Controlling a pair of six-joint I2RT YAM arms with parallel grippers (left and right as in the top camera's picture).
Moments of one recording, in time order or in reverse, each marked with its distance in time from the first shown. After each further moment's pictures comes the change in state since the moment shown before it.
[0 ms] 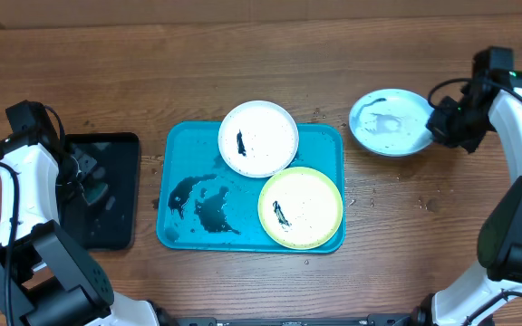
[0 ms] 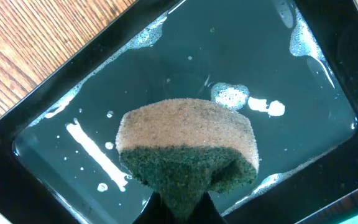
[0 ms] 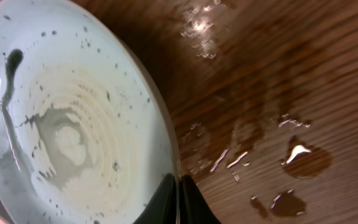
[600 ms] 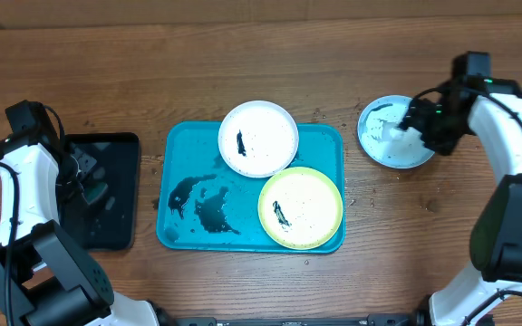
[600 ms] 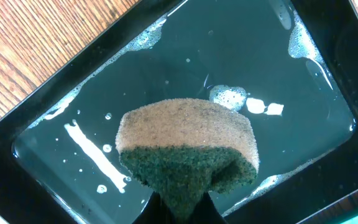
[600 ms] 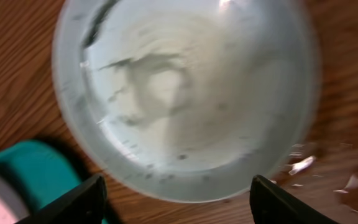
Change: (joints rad) left arm 0.000 0.000 0.000 0.005 0.000 0.000; right arm 0.098 -0.001 -0.073 0.126 -0.074 -0.055
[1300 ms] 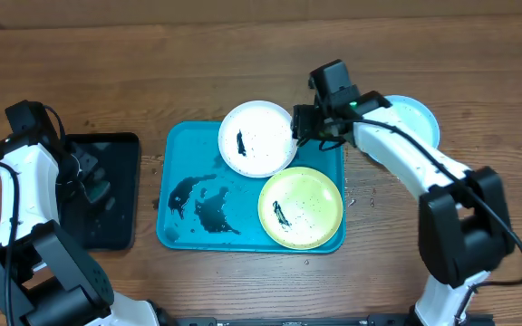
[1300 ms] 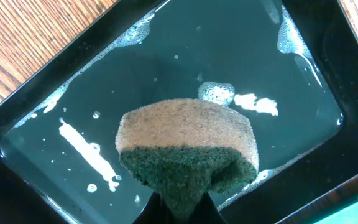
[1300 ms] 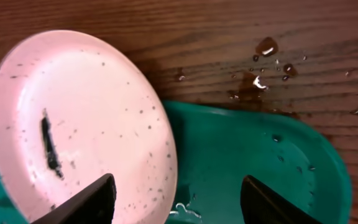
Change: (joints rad) left arm 0.000 0.000 0.000 0.002 0.034 0.000; right arm 0.536 0.070 -0.014 0.346 0.114 0.067
